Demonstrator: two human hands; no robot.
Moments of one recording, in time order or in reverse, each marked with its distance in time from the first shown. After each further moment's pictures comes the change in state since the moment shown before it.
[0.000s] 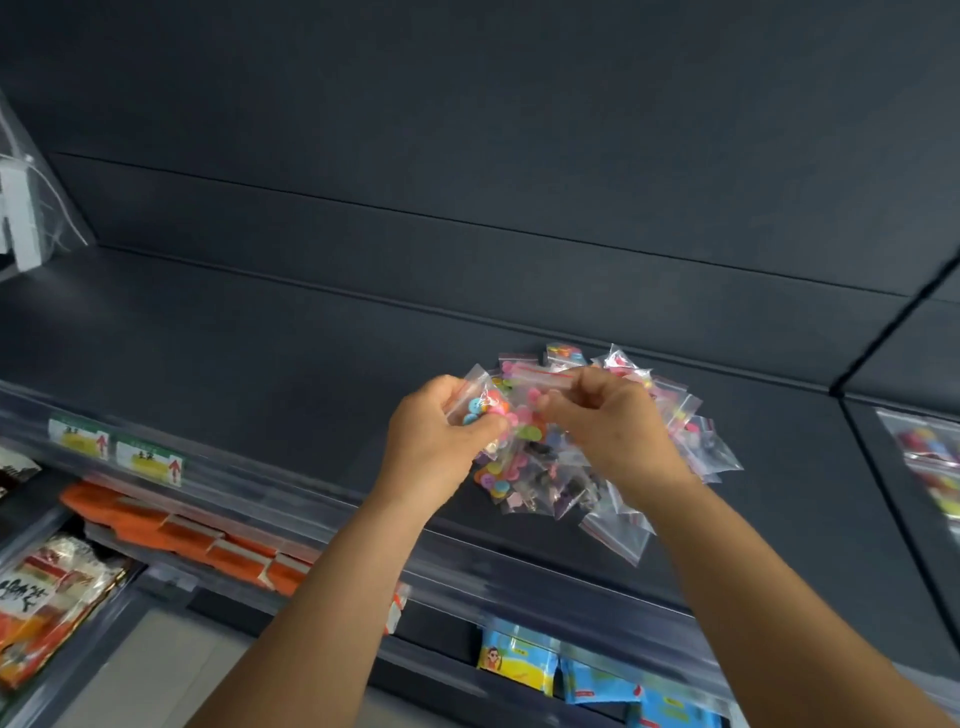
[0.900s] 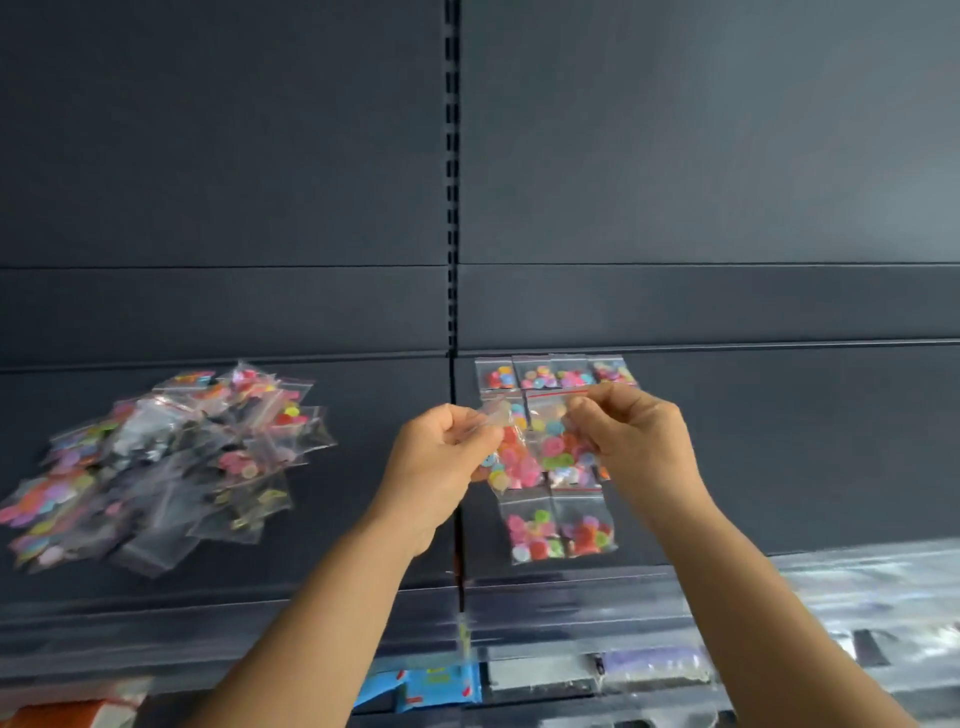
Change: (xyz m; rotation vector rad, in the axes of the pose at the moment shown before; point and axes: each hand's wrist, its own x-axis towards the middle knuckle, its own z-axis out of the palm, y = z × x) left_hand -0.121 0.125 0.325 -0.171 -0.442 -0.054; right_hand -0.135 0.132 -0.338 0.155 0.506 0.098
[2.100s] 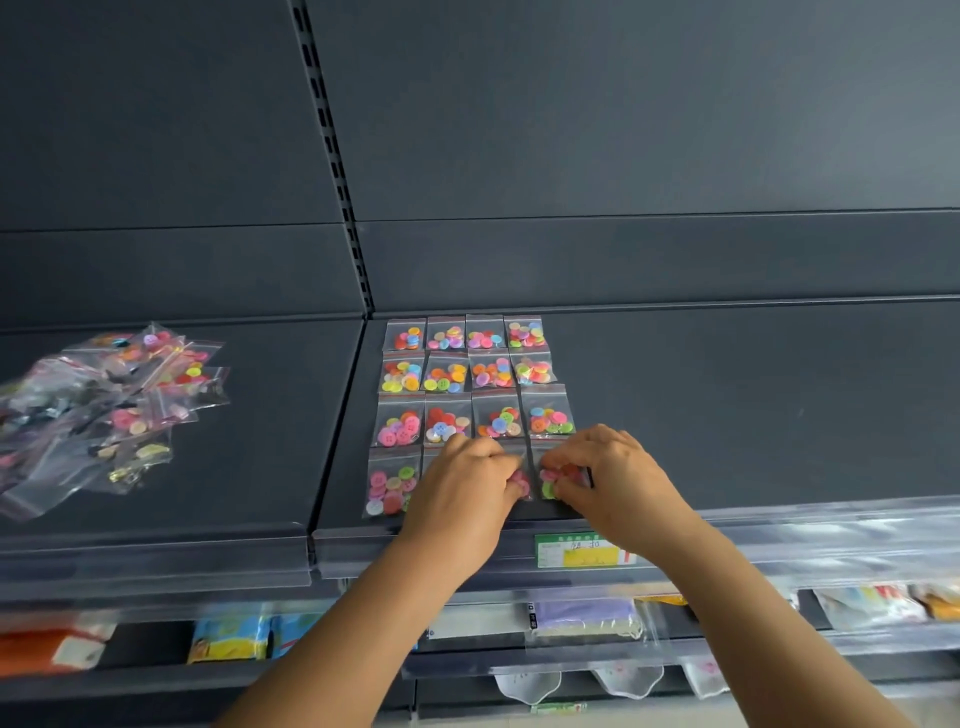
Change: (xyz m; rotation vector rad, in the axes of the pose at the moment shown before) left_hand -0.030 -0.027 0.149 1.102 -0.147 0.372; right_hand 0.004 0.086 -0.127 -0.819 -0.390 -0.234
